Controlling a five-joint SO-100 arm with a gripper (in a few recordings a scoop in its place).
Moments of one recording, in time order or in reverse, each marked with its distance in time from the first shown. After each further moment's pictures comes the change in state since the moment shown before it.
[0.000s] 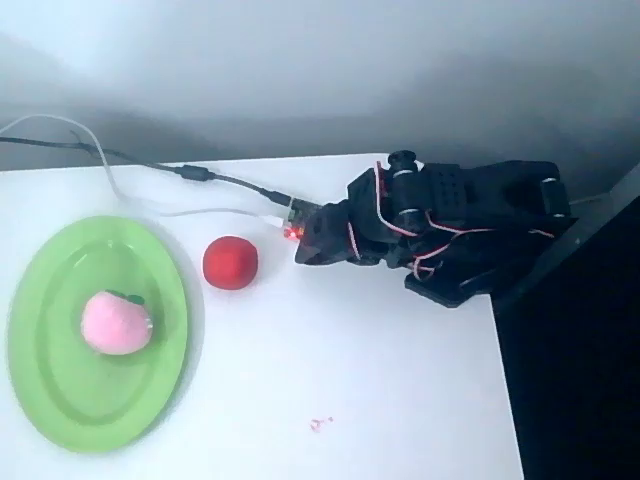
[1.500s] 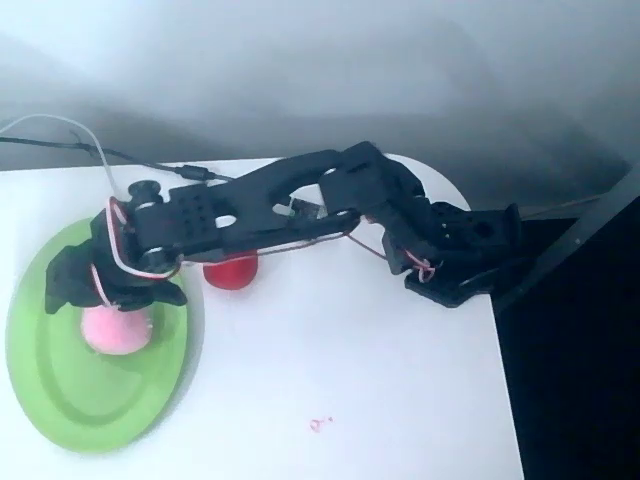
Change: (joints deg) arm -9.5 -121.5 -121.0 -21.1 0.0
